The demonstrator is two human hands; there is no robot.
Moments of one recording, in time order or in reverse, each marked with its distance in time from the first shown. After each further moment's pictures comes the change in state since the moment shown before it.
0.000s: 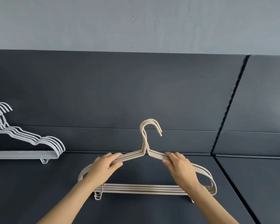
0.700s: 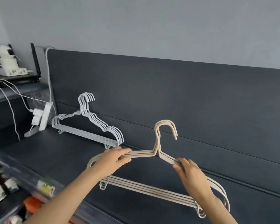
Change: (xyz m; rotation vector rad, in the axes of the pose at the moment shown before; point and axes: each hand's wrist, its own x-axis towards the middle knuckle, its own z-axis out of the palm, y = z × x) left_hand -0.070 -0.109 -0.084 0.039 0.140 -0.137; right_hand 0.015 -0.128 0.048 0.150 -0.097 -0.249
